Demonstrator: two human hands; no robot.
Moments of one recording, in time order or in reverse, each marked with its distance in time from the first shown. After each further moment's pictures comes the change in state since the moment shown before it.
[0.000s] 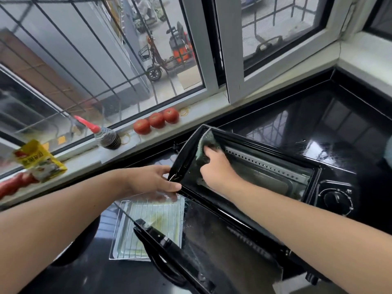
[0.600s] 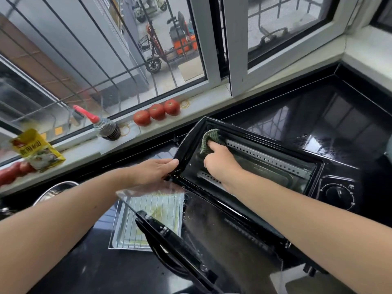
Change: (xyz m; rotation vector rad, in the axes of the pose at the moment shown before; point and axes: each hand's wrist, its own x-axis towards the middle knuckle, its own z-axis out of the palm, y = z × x) left_hand 0.008 -0.005 0.012 -0.163 0.057 0.066; right_hand -0.005 -0.004 -0.002 0.115 -0.006 0.072
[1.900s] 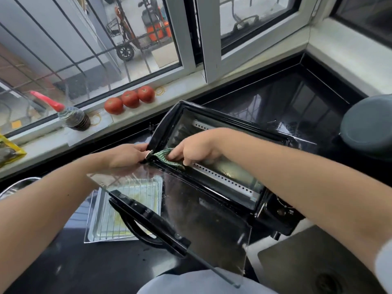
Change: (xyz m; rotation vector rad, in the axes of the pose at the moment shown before) left_hand 0.019 -0.008 -0.001 -0.077 0.056 0.037; right_hand 0.029 -0.009 -0.018 -0.568 -0.708 0.138
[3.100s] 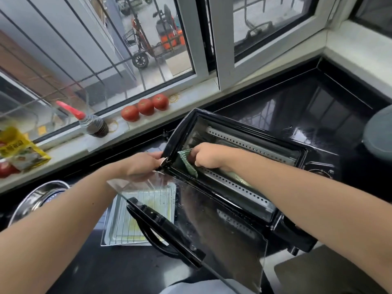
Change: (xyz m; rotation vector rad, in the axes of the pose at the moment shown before) left_hand 0.002 0.000 -0.003 0.055 0.006 0.007; right_hand 0.009 0.015 0.007 -0.042 0.336 -0.006
